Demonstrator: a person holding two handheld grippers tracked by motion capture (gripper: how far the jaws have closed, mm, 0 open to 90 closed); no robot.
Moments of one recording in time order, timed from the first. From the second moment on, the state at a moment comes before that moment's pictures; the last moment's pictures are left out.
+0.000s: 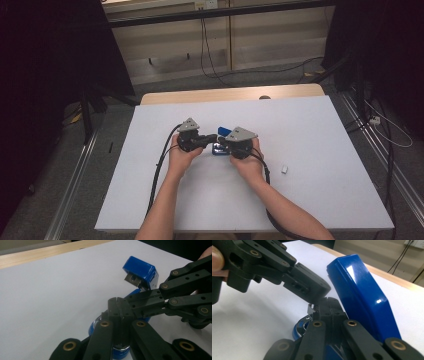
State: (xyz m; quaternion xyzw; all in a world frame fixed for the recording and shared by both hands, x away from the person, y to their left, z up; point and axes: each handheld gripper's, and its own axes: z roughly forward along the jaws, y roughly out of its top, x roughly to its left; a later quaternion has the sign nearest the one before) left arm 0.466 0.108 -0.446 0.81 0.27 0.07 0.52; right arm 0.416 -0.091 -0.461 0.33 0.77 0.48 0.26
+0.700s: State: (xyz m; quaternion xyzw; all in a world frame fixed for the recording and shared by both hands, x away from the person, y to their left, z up) left arm 0.467 0.105 -0.459 0.82 0.26 0.07 0.50; right arm 0.414 -0.090 -0.458 0.33 0.77 0.46 0.29
